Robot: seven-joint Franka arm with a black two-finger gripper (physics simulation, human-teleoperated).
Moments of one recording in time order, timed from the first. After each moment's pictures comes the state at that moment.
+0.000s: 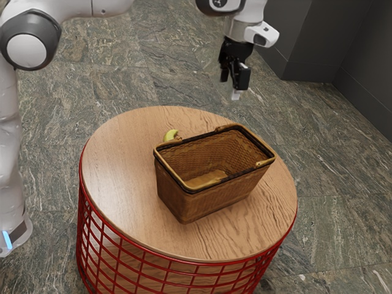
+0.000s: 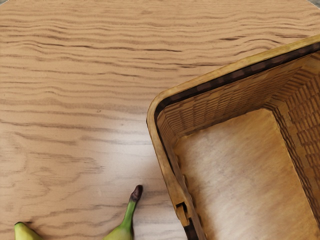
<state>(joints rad) -0.04 0.03 0.04 -1.42 0.00 1.55 -0.02</state>
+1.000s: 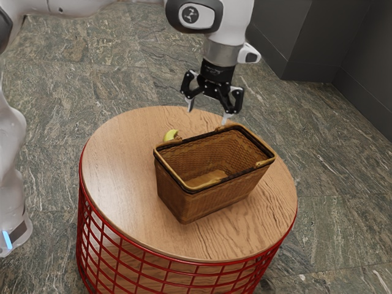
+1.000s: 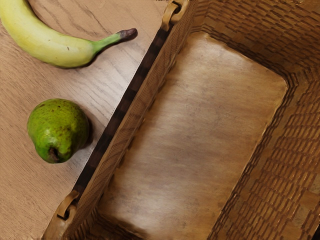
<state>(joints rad) -0.17 -0.18 0.00 -1.70 -0.04 1.55 -1.03</state>
